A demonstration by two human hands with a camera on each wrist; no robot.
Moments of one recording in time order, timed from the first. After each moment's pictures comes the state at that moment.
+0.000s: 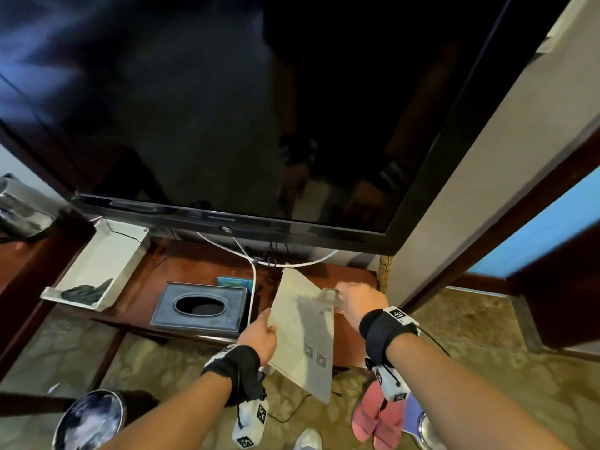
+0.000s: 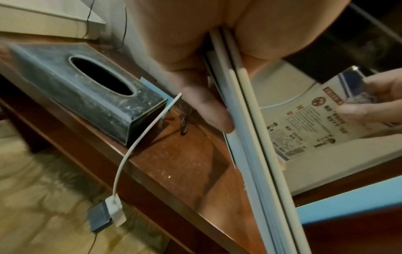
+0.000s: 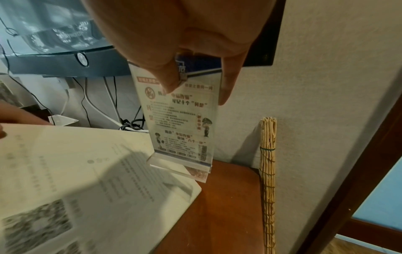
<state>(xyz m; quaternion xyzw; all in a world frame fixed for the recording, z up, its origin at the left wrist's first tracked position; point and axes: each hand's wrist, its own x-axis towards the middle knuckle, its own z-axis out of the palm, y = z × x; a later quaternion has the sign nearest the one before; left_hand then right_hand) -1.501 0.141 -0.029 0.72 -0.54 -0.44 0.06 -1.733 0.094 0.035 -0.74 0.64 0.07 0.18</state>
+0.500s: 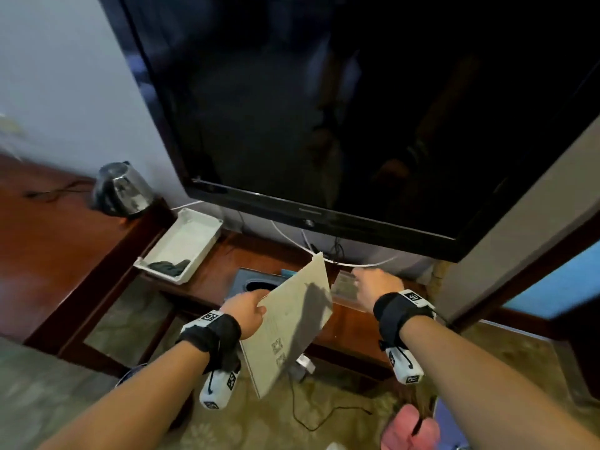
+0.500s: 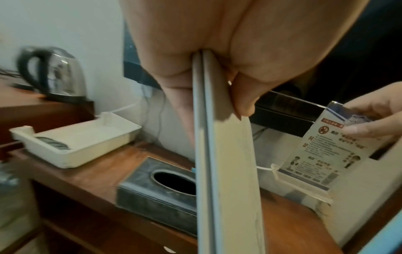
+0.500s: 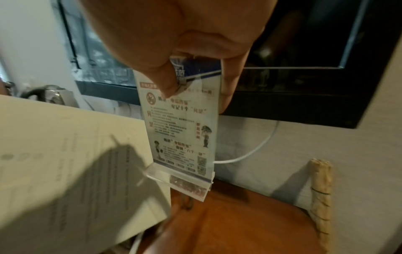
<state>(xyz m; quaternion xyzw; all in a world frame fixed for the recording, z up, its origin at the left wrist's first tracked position) -1.314 0.199 0.057 0.71 -0.65 -0.28 0.02 -1.593 0.133 0.096 -0.78 0.62 0.07 0.10</state>
